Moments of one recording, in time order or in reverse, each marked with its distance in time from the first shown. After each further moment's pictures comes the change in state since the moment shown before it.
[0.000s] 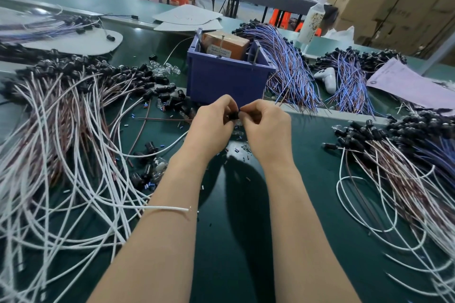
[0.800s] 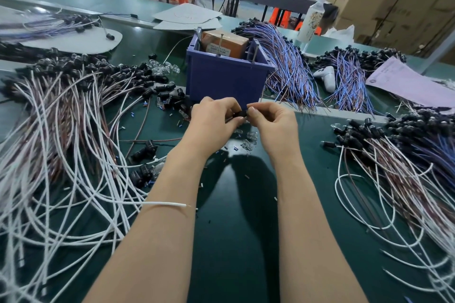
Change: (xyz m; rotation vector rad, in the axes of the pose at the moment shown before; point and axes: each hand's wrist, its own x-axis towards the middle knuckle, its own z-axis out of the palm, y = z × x) left_hand 0.001 0.004 -0.004 0.194 -0.010 0.120; right_hand 0.005 0.016 -0.005 0.425 -0.015 0.232
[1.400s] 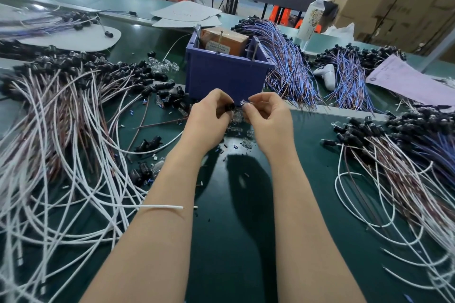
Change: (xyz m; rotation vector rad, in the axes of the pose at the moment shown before) left_hand 0.002 -0.014 0.009 -0.356 0.074 -0.135; right_hand -0.001 -0.002 0.008 -0.043 0.013 -0.083
